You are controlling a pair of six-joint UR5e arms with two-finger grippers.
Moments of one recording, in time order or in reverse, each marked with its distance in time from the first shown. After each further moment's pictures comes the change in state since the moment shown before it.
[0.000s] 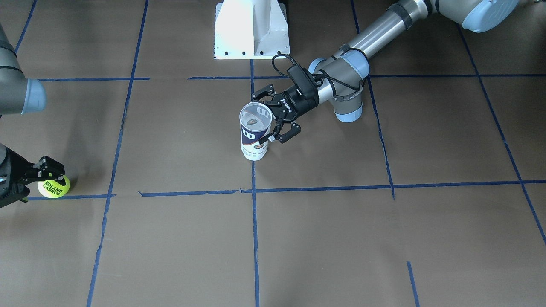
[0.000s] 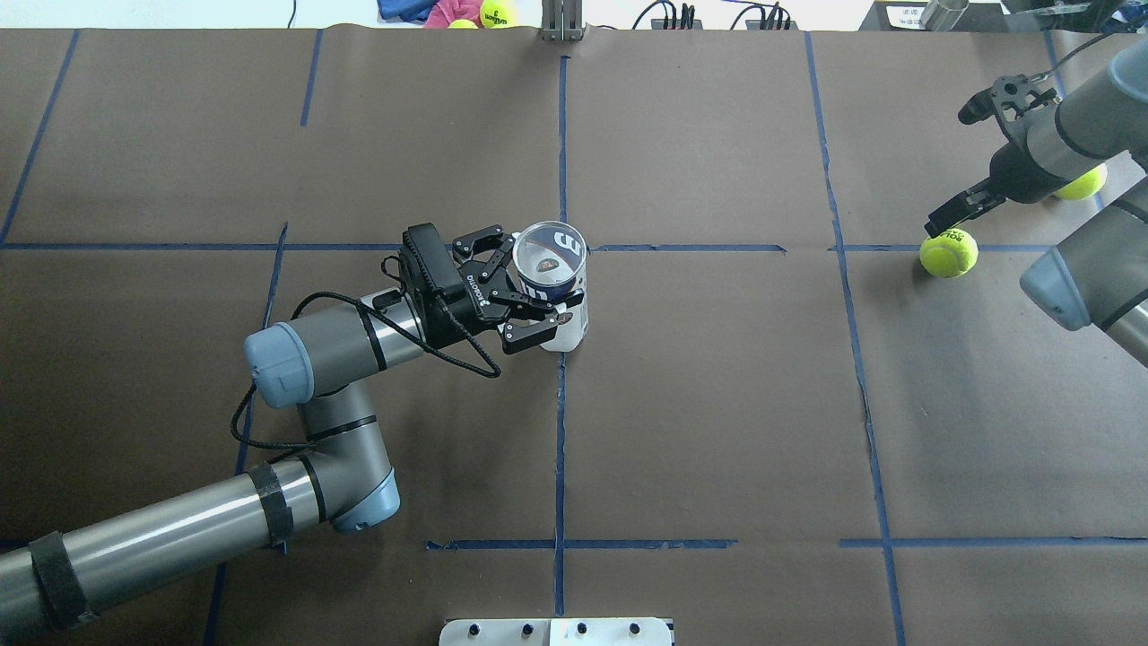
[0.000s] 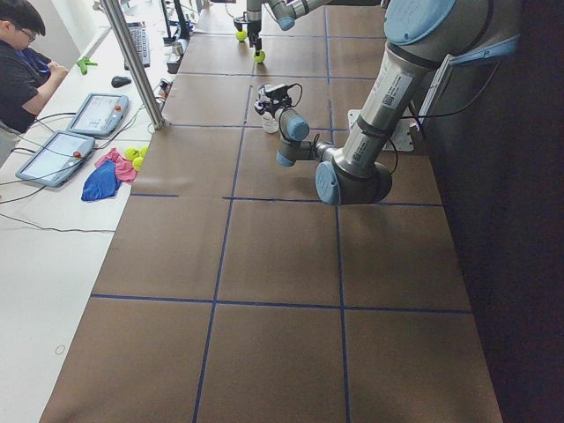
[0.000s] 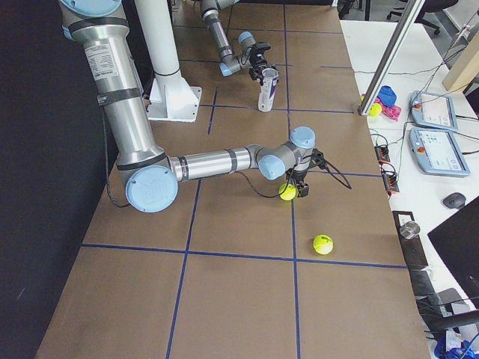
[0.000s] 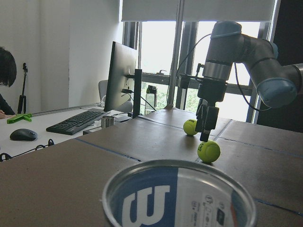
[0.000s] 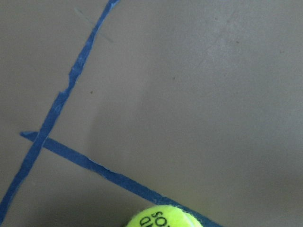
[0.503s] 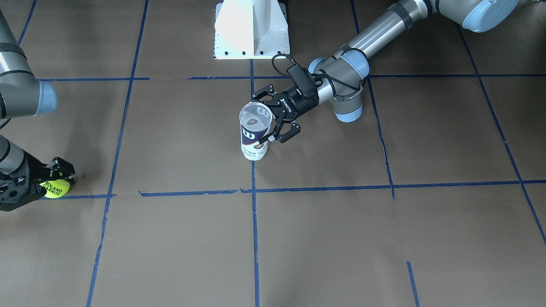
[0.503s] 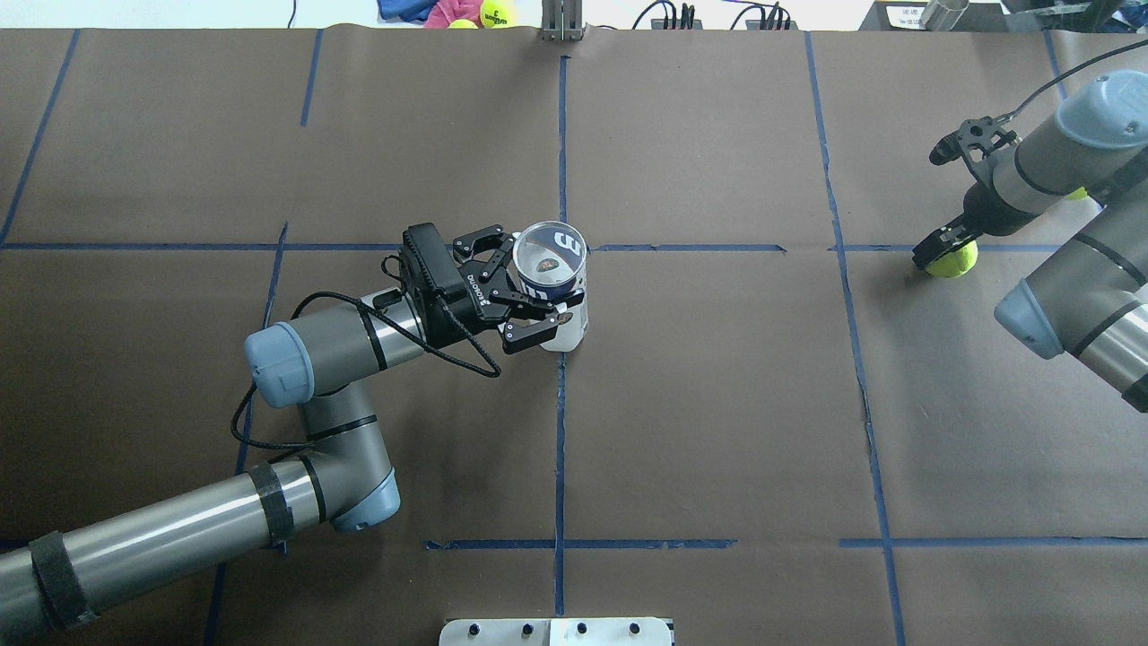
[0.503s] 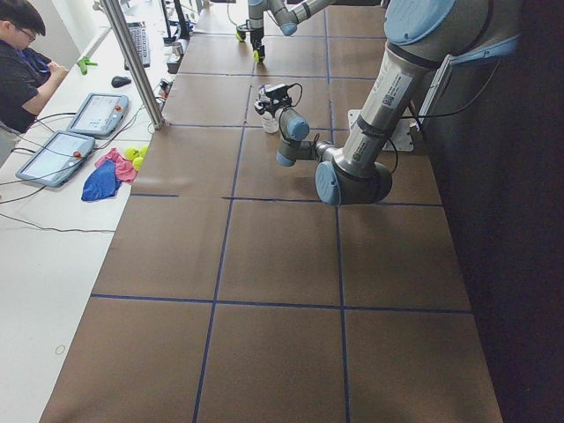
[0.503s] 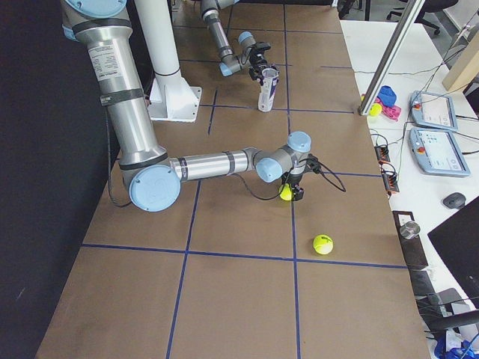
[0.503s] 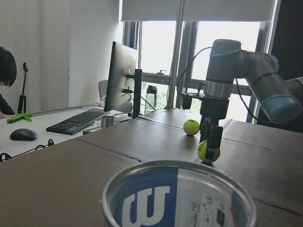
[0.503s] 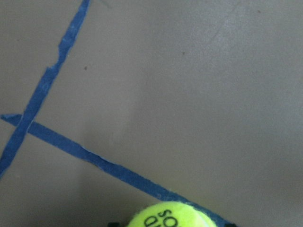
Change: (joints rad) left arm 0.000 -0.001 -0.001 0.000 0.000 0.000; right arm -0.032 -0.002 -0.020 0.002 -0.027 0.000
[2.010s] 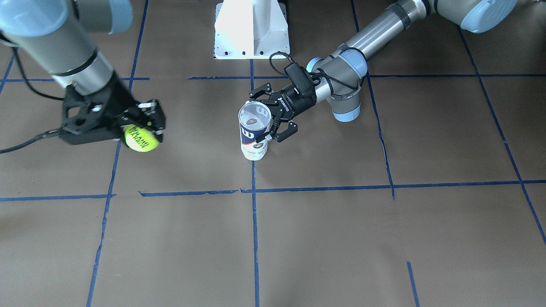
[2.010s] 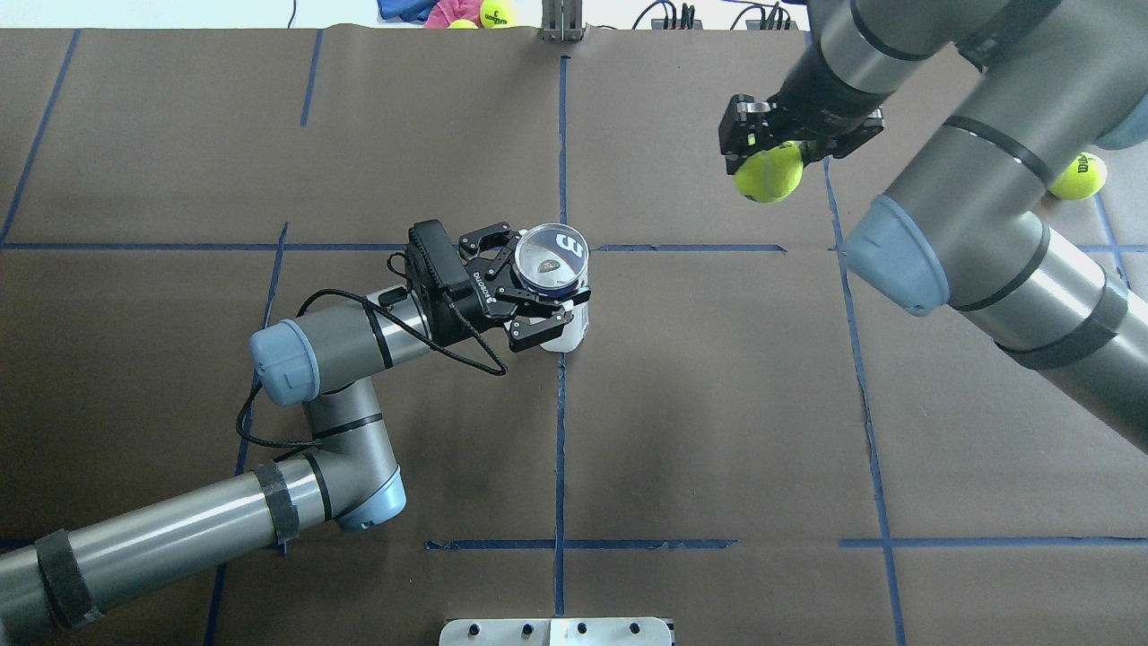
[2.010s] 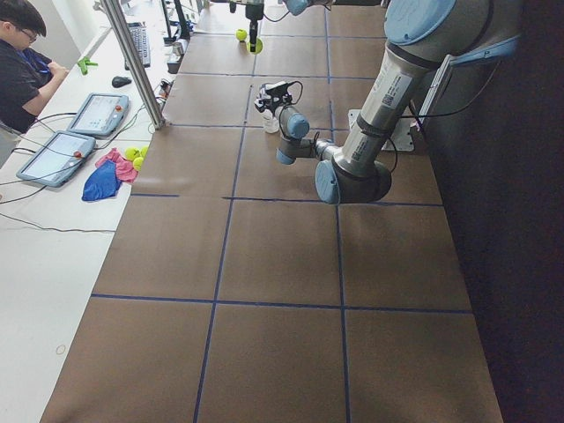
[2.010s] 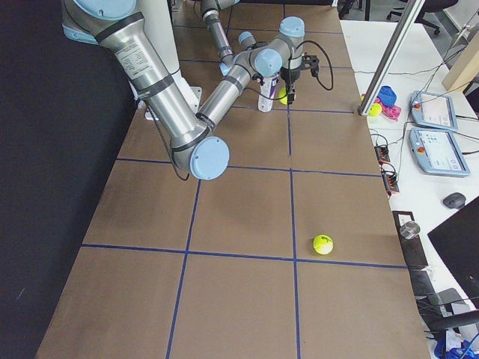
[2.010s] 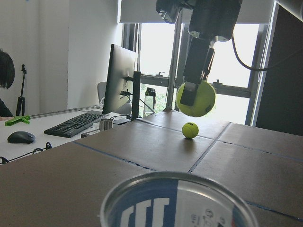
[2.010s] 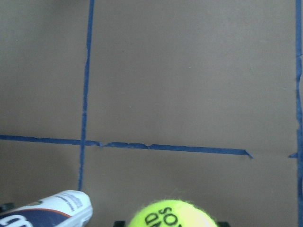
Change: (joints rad) left arm 0.000 -0.011 -0.002 0.008 -0.002 -0.001; right arm -0.118 0.419 0.461 -0.618 -0.018 0.685
